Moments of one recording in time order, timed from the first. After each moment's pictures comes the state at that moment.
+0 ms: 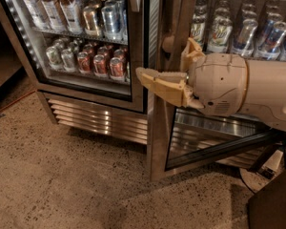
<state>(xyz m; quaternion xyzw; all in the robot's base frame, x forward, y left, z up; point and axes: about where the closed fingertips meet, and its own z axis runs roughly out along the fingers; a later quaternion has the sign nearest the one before) 0.410 -0.002 1.003 -0.51 0.52 0.36 0.58</state>
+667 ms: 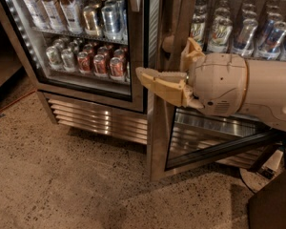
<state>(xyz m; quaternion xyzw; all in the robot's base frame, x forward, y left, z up) 0.410 -0.002 1.003 -0.51 0.52 0.36 0.58</state>
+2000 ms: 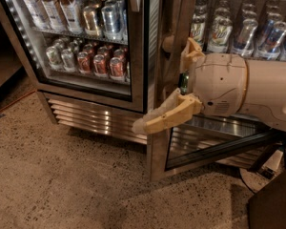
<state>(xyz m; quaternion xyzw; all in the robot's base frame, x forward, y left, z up) 0.410 -0.002 1.003 -0.51 0.52 0.36 0.58</state>
